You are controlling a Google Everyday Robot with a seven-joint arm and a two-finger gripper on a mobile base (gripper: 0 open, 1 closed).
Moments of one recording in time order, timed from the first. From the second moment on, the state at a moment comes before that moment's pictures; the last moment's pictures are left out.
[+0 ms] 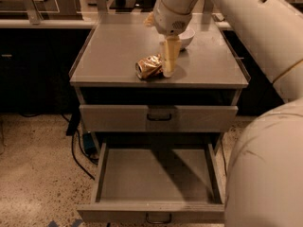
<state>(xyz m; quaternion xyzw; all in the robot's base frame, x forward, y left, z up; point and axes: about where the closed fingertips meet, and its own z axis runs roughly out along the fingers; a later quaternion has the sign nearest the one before) 0.671 -0.033 0.930 -0.80 0.56 -0.02 0.20</state>
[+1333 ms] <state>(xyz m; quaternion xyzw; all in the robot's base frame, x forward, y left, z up) 0.731 -0.047 0.824 -0.78 0.60 0.02 0.14</state>
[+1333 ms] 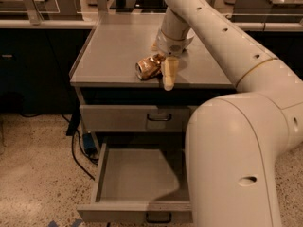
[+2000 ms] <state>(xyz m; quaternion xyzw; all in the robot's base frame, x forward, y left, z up) 0.731 -0.047 0.824 -0.78 0.60 0.02 0.14</state>
